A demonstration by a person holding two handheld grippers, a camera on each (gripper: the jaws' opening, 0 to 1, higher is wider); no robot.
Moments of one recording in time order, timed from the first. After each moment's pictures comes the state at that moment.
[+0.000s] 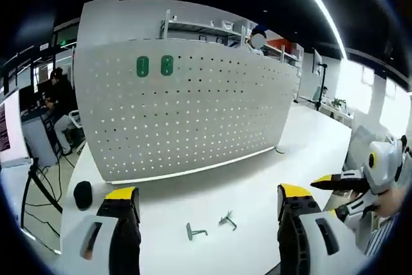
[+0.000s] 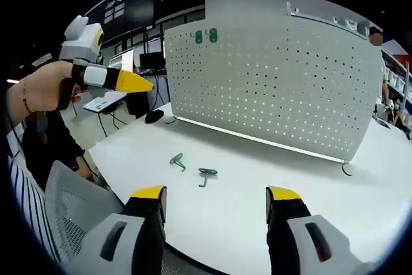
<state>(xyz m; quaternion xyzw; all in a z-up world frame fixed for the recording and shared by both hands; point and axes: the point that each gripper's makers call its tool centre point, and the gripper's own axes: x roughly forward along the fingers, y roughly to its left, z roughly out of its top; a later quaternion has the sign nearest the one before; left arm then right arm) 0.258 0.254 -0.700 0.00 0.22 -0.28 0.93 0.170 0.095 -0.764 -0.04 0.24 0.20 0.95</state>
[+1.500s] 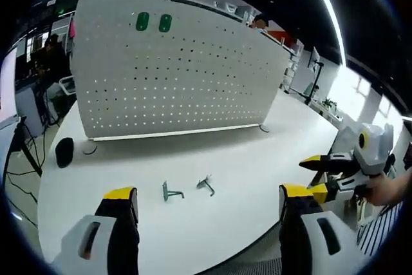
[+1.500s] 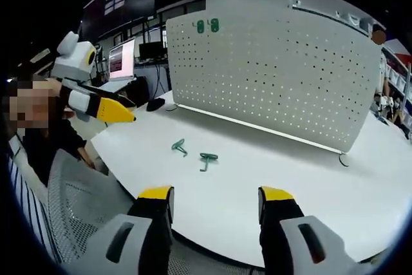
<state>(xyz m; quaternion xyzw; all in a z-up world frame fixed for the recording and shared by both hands) 0.215 0.252 -0.745 -0.04 0.30 -0.30 0.90 0.156 0.088 -0.771 -0.05 0.28 0.19 0.94</state>
